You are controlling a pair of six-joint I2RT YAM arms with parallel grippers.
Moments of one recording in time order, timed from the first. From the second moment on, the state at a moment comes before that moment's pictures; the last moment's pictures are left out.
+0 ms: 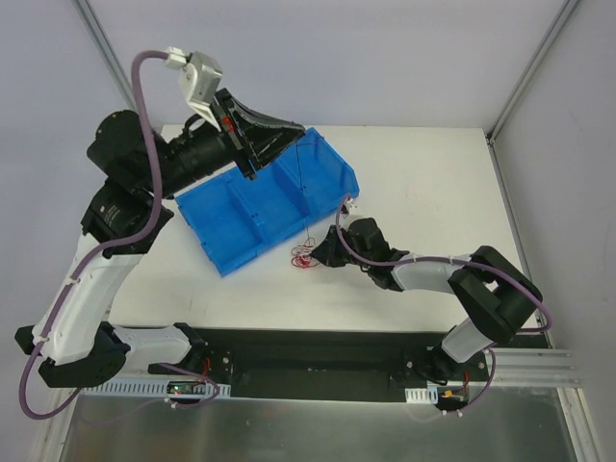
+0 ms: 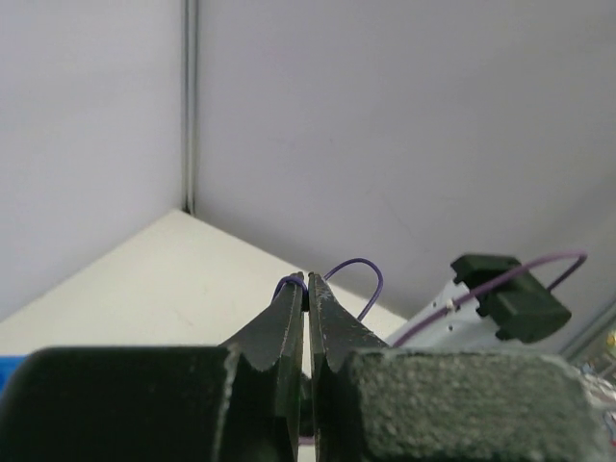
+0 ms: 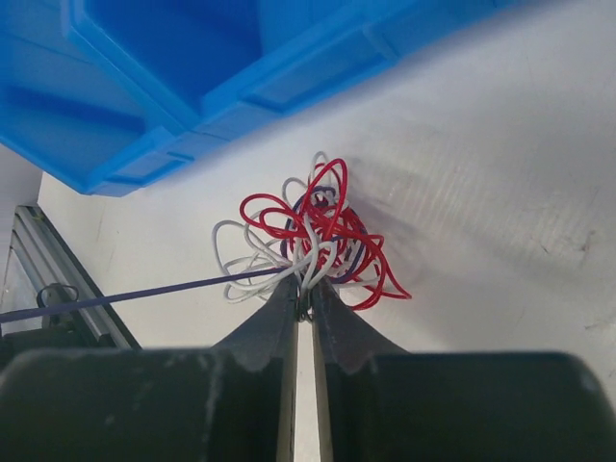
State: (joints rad) left arm -0.72 1.17 1.76 -0.36 0.41 -0.33; right arm 0.77 1.58 0.63 0.45 -0.15 0.70
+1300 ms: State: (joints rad) left arm -0.72 0.76 1.10 -0.35 -0.11 -0.31; right arm 0.74 0.67 0.32 0.05 0.57 0.73
